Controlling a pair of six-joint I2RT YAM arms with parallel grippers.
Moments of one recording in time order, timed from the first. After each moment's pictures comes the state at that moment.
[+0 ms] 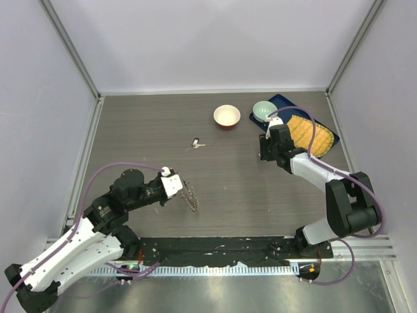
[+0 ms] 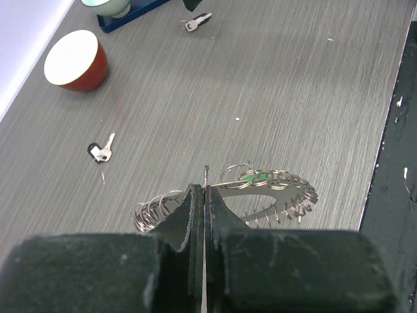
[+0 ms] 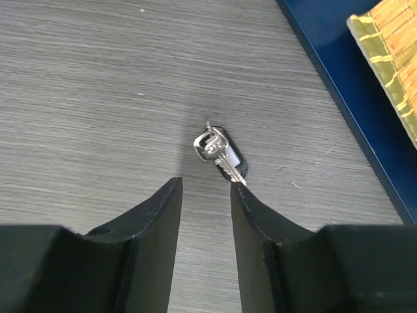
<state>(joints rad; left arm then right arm) -0.79 0.58 0.65 -0.40 0.26 0.41 0.32 1.45 0.80 -0.07 0.13 0.12</state>
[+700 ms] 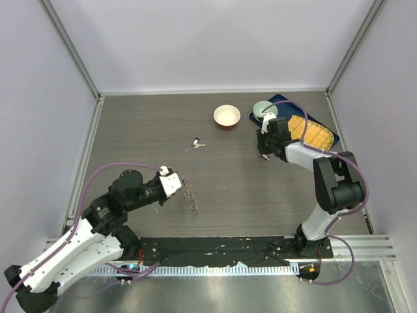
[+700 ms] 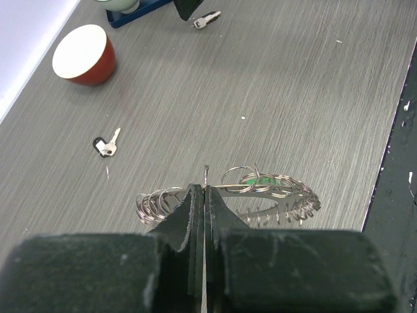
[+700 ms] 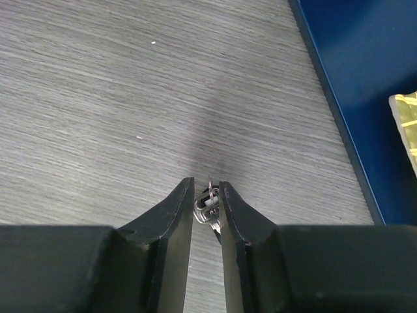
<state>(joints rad) -0.79 0.56 0.65 -0.40 0.23 0.38 0.23 1.68 0.92 0.02 -0.05 -0.03</state>
